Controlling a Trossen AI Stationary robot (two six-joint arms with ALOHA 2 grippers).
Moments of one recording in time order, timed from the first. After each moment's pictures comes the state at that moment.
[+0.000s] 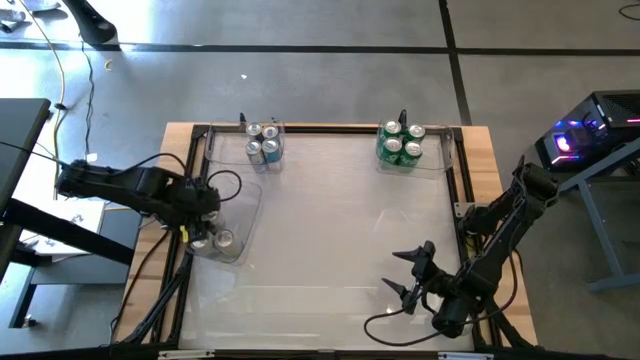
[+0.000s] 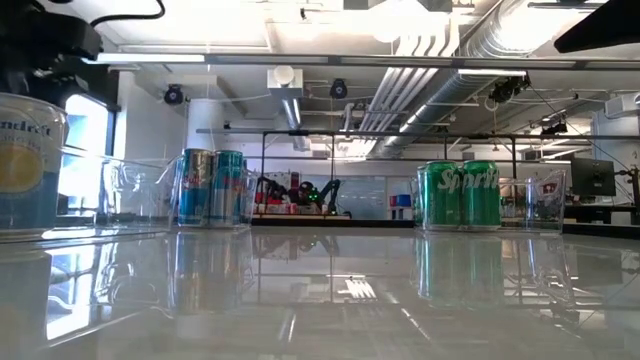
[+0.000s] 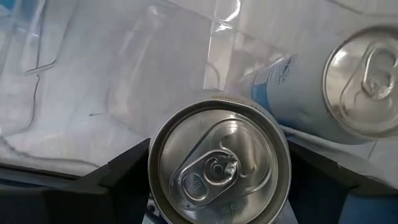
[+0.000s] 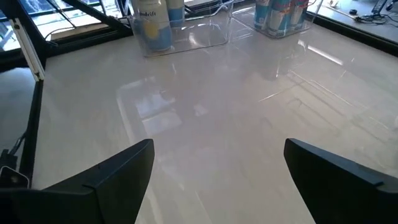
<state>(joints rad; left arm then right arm) -0.16 0.70 0.73 -1.35 -0.12 -0.30 0.98 1.49 0.97 -0.66 1.08 1.25</state>
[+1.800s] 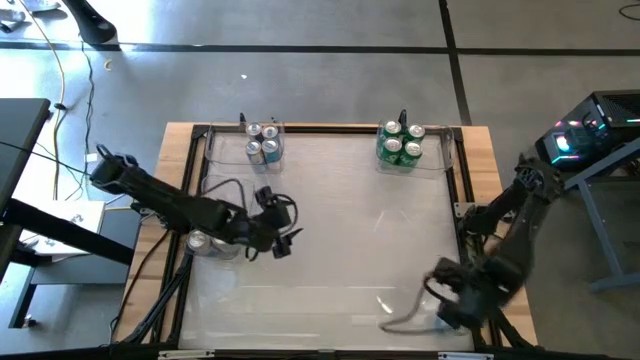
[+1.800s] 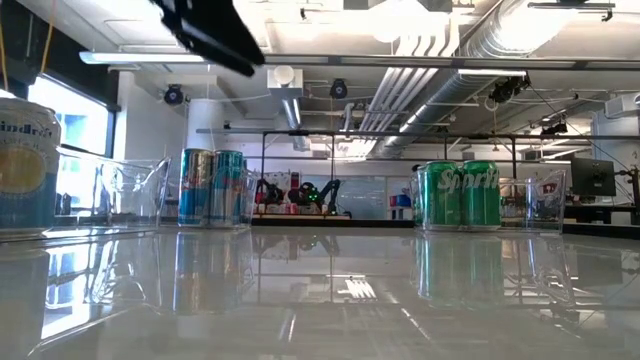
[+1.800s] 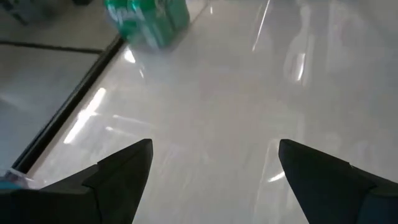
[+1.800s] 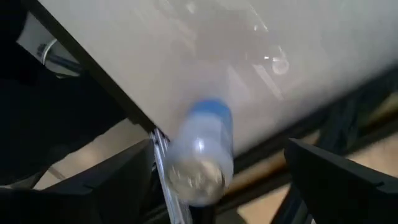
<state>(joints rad) -0.37 1.38 1.01 -0.44 -0.70 -0.32 0.96 1.42 1.32 -1.29 -0.08 1.63</state>
